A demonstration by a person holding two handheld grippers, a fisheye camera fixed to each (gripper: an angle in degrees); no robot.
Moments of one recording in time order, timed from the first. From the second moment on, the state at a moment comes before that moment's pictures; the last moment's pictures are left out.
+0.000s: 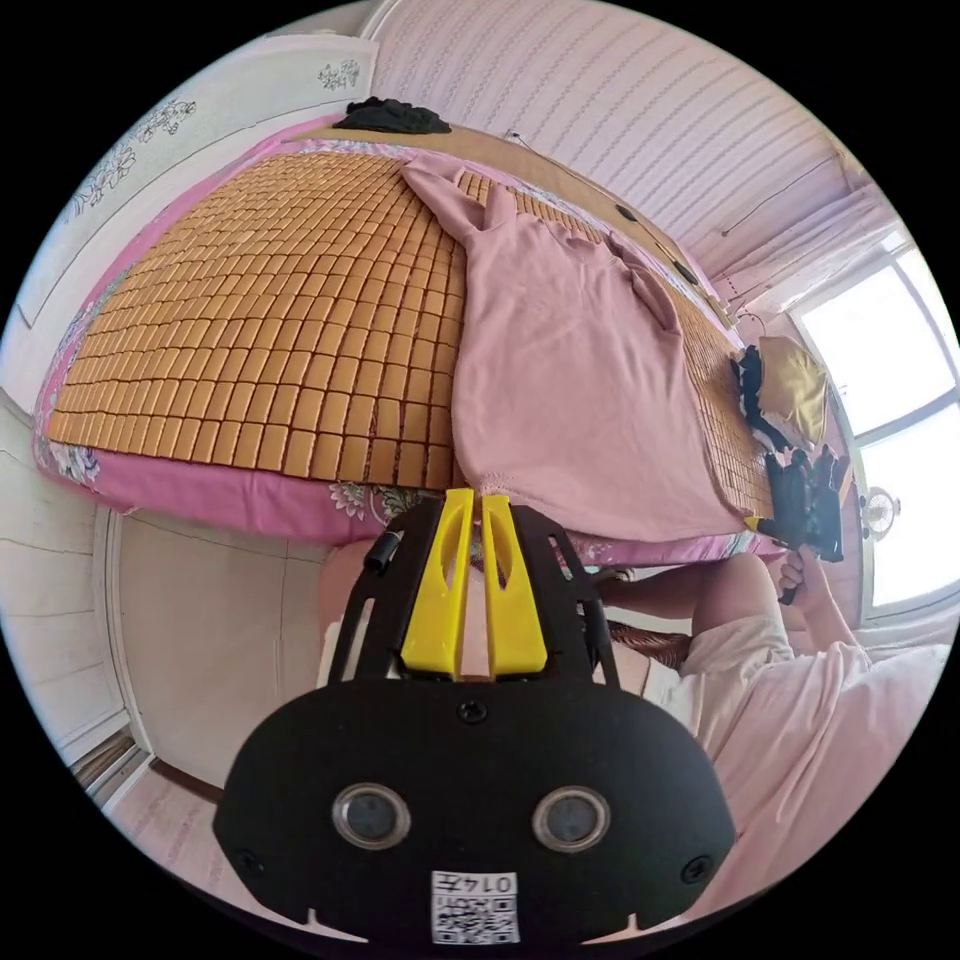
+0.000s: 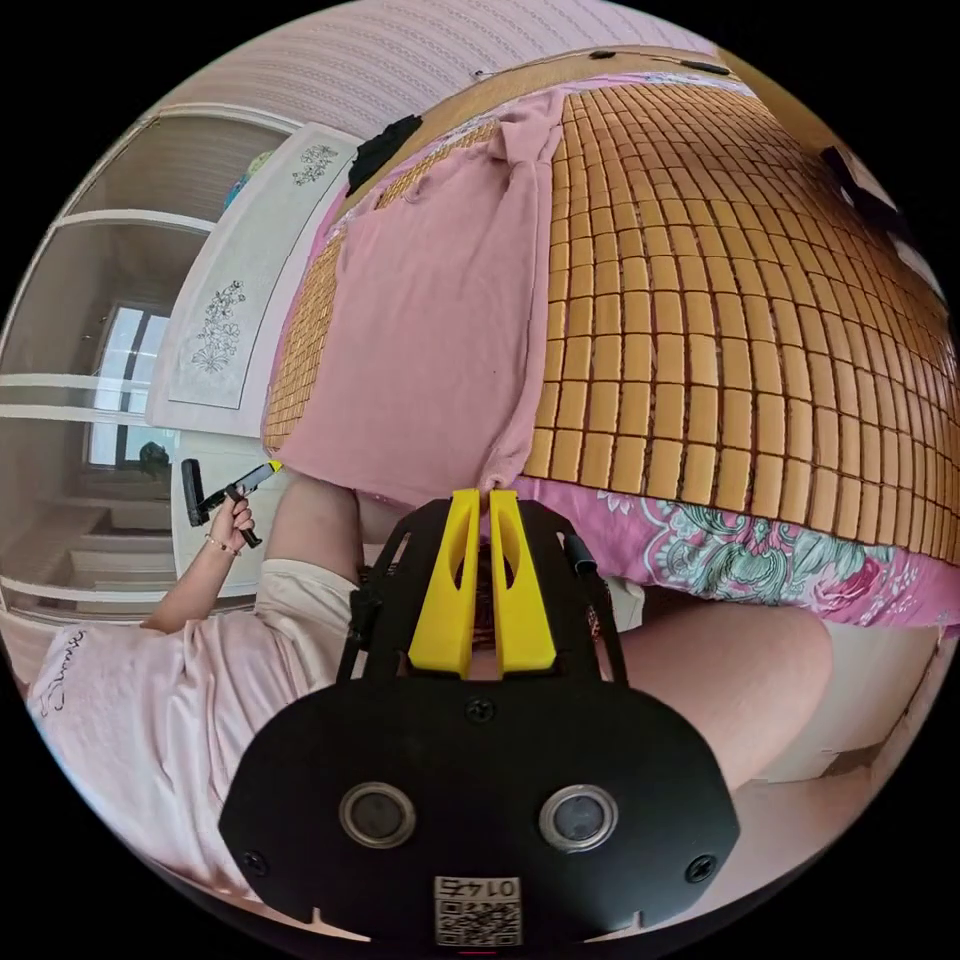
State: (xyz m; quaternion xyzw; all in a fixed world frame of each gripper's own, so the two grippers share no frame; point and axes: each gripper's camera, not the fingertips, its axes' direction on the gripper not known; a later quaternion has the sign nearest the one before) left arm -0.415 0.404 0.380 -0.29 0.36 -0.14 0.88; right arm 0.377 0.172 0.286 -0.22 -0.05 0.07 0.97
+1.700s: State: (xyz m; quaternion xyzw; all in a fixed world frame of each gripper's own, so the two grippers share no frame) left arm -0.058 0.166 0.807 -0.20 0.47 0.02 0.86; right arm 0.430 0.058 0.342 -0.09 0.15 0.03 0.98
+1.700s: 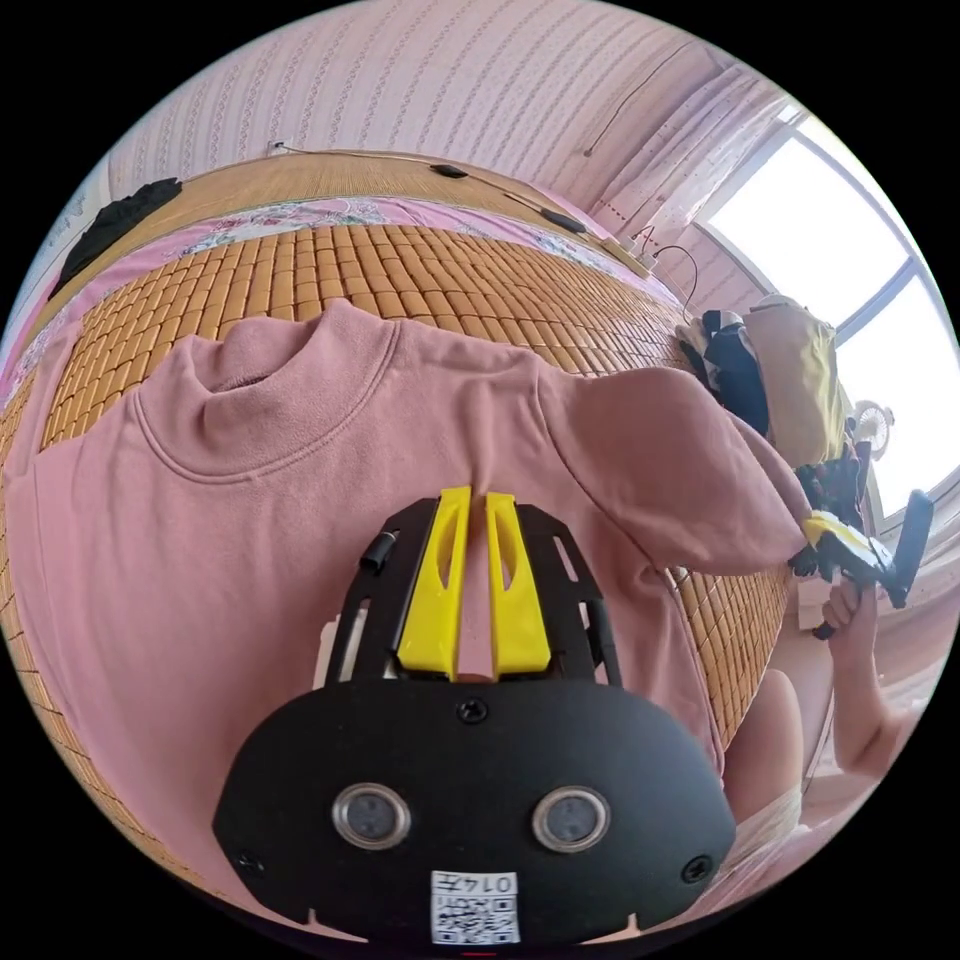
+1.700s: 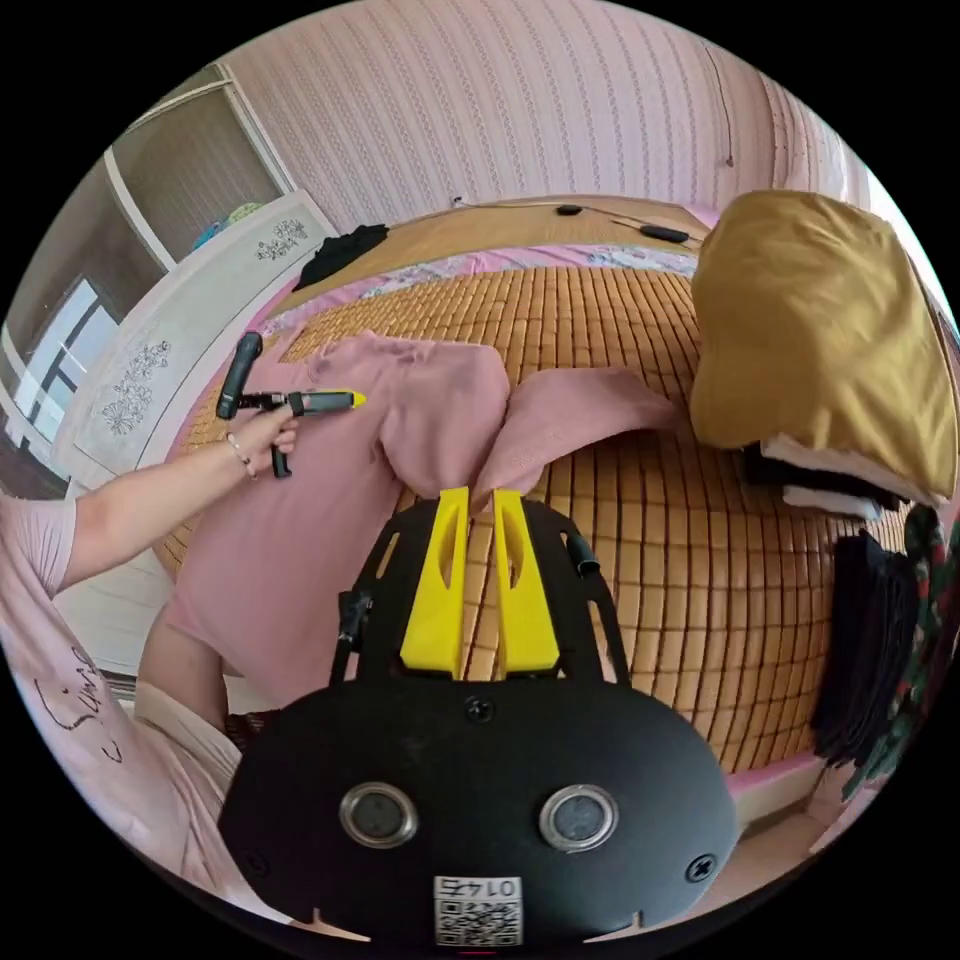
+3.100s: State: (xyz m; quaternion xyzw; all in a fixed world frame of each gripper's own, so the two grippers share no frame) left arm -0.273 0.292 0.634 -0.23 0.45 0.10 0.86; right arm 0.272 0.052 0.473 -0.10 0.23 -0.15 0.96
